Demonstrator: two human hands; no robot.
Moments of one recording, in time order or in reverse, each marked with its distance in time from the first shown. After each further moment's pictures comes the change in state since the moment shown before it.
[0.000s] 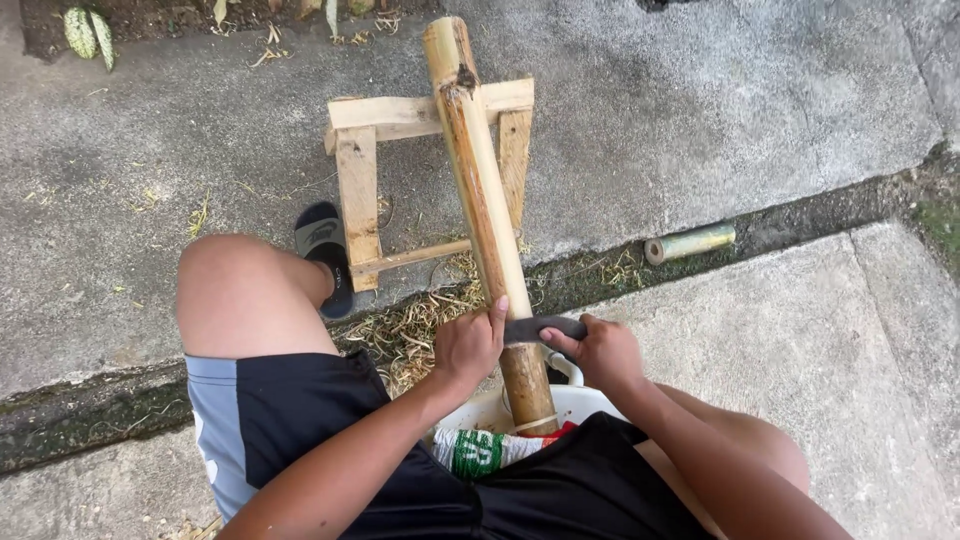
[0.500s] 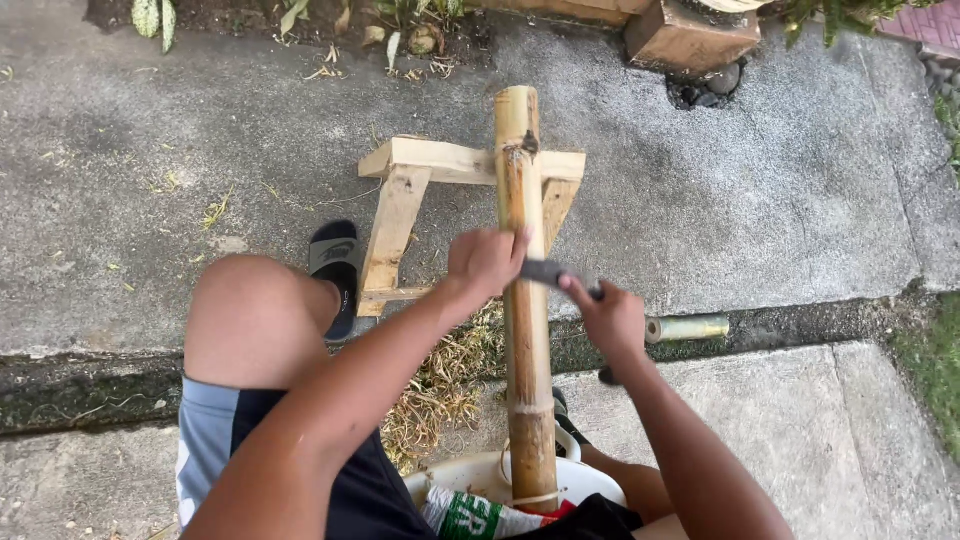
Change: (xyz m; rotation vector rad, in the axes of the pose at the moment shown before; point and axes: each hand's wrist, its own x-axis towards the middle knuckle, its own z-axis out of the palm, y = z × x) left_hand 0.180 -0.036 -0.052 0.114 -0.053 0.008; right_hand 0.157 -0.027 -0.017 0.059 0.026 0.108
